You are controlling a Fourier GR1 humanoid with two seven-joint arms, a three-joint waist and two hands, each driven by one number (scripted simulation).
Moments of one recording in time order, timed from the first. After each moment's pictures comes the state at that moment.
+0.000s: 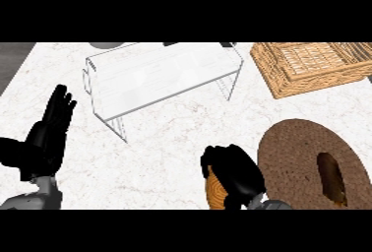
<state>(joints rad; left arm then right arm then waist) -0.07 0.15 0.08 -1.69 -0.01 0.13 0.17 -0.11 -0.05 0.52 -1.68 1.12 0.41 0.20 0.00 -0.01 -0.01</state>
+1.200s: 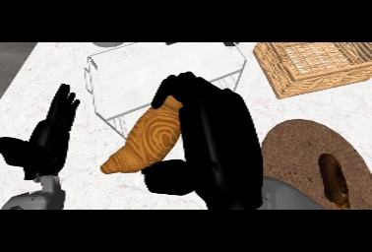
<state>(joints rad) -0.08 0.14 0.07 -1.68 -0.02 0.12 0.16 -0.79 -0.01 0.55 -1.89 0.81 0.10 1.10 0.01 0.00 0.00</state>
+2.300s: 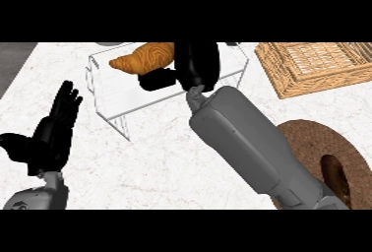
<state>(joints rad) -0.11 0.13 0.07 -1.67 -0.03 0.12 0.16 -1.05 0.00 0.39 -1.12 0.69 -0.38 0.75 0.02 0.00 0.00</state>
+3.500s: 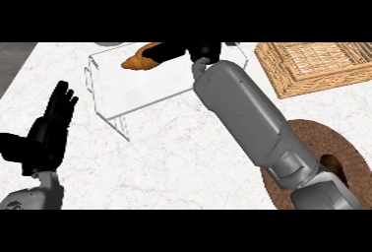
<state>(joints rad) -0.11 0.14 0.10 -1.66 -0.02 0.10 0.15 -1.21 0.00 0.24 -0.77 0.25 -0.57 0.34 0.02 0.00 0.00</state>
